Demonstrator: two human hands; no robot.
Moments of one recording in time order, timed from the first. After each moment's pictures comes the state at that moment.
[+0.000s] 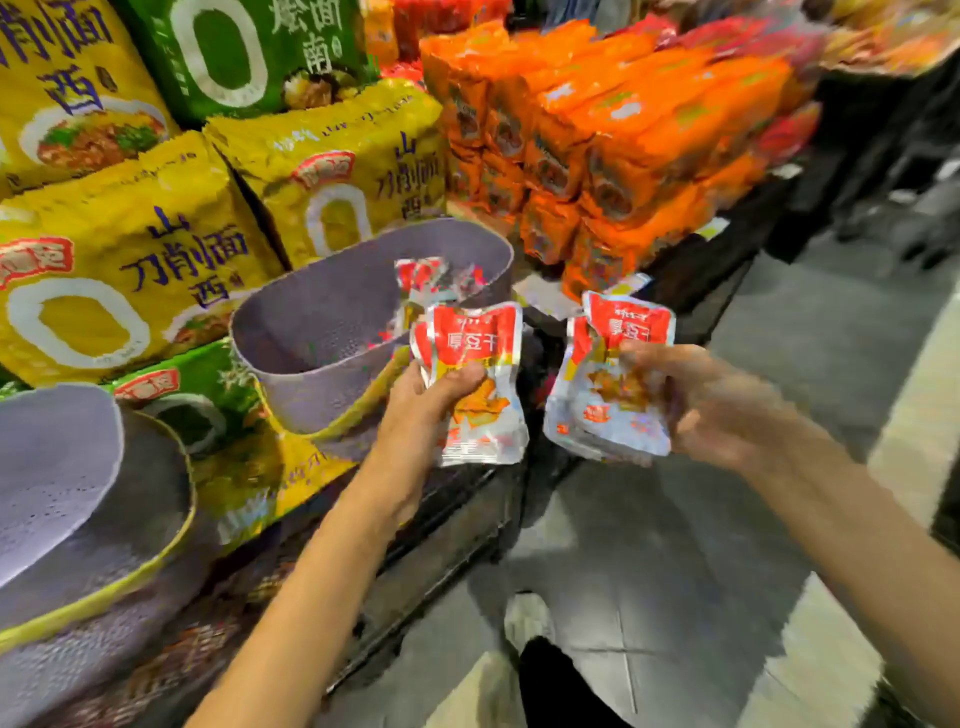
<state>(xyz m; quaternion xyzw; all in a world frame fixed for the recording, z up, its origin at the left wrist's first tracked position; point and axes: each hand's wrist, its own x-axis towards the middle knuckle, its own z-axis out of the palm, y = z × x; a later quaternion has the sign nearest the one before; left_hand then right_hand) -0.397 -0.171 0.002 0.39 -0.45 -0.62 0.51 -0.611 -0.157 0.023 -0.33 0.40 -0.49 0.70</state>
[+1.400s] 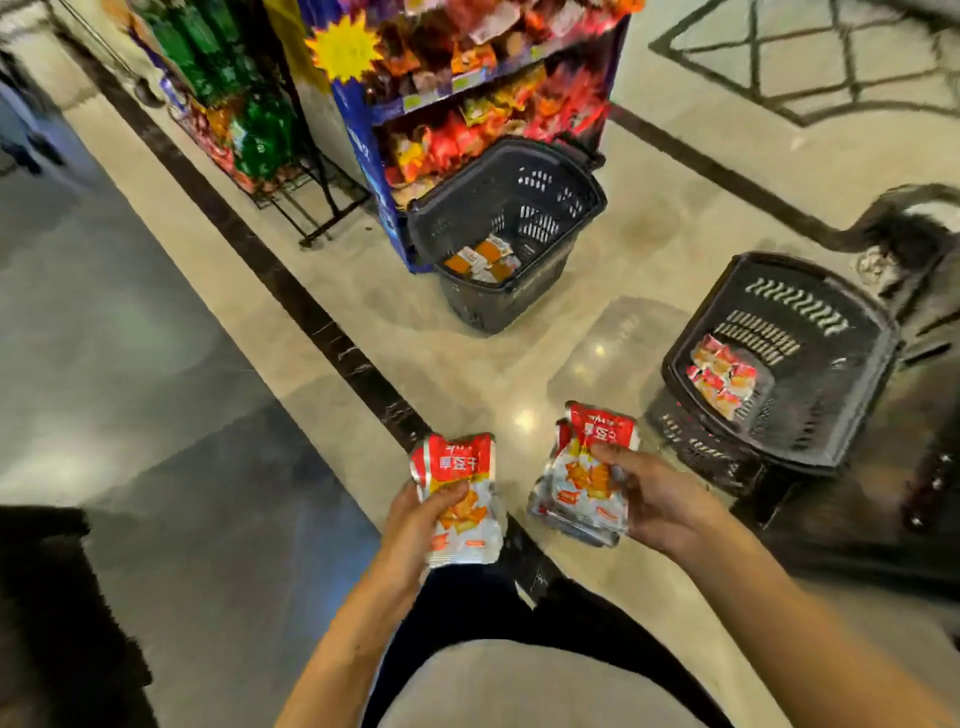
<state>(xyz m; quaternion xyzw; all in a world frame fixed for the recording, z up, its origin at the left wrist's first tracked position) -1.133 0.157 -0.158 0.25 -0.61 -0.70 -0.29 -1.134 0.383 -0.170 0.35 0.36 -0.83 0.25</state>
